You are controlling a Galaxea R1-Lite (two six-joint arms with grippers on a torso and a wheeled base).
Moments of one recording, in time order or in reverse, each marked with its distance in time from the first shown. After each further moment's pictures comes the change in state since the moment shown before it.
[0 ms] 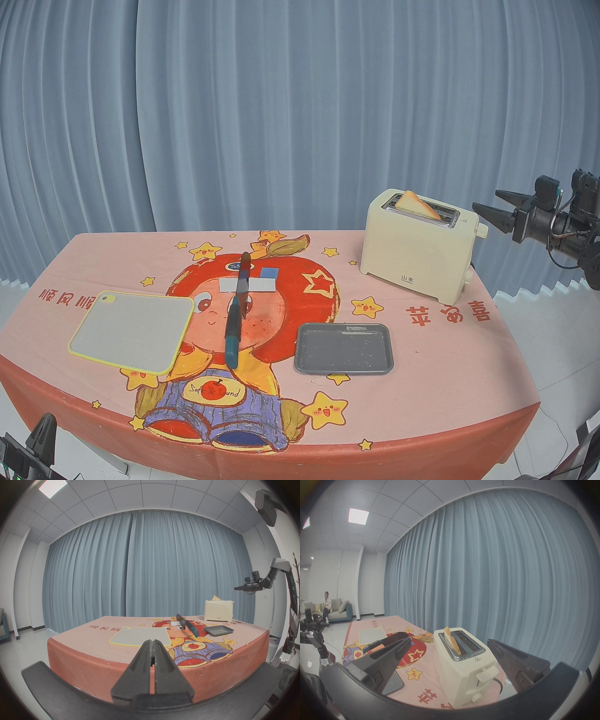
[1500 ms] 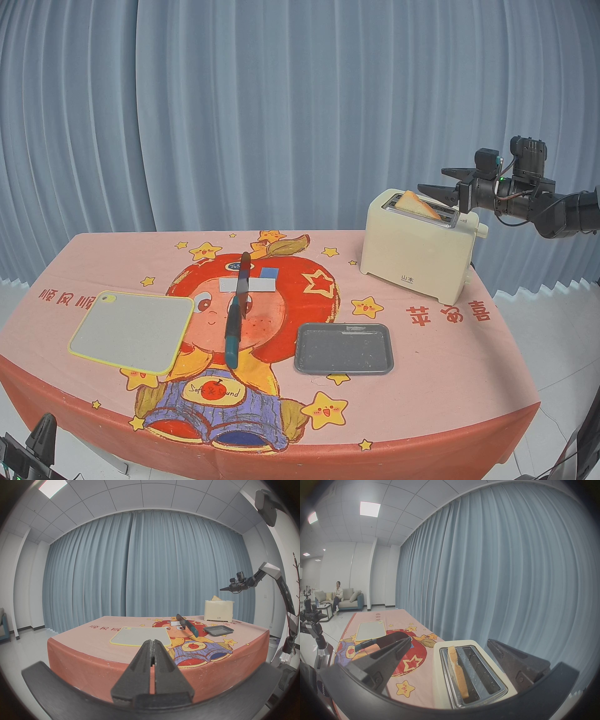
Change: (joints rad) left arm 0.000 0.000 0.000 0.000 0.000 0.000; right arm 0.130 0.343 -0.569 0.314 -0.002 -0.112
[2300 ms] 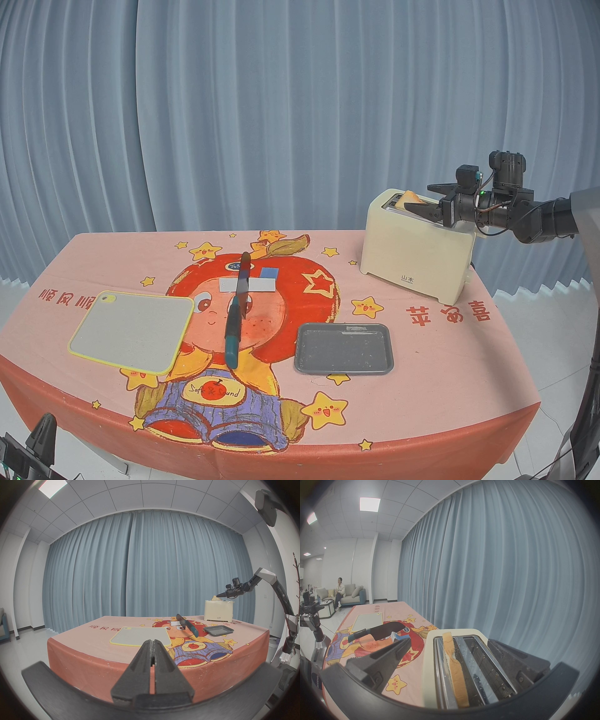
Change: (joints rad) left arm 0.000 0.000 0.000 0.000 0.000 0.000; right arm 0.010 0.140 -0.107 0.040 0.003 -0.048
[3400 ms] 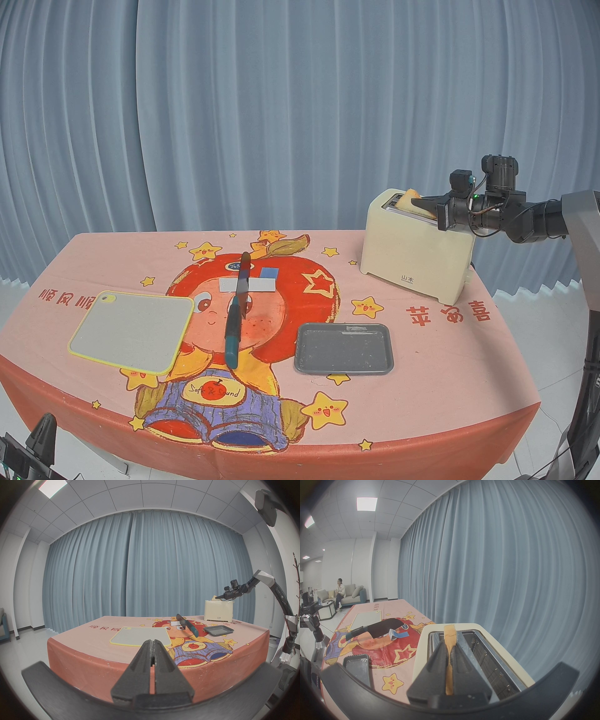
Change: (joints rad) left arm 0.000 0.000 0.000 0.000 0.000 0.000; right arm 0.002 0.048 -0.069 0.052 0.000 -0.001
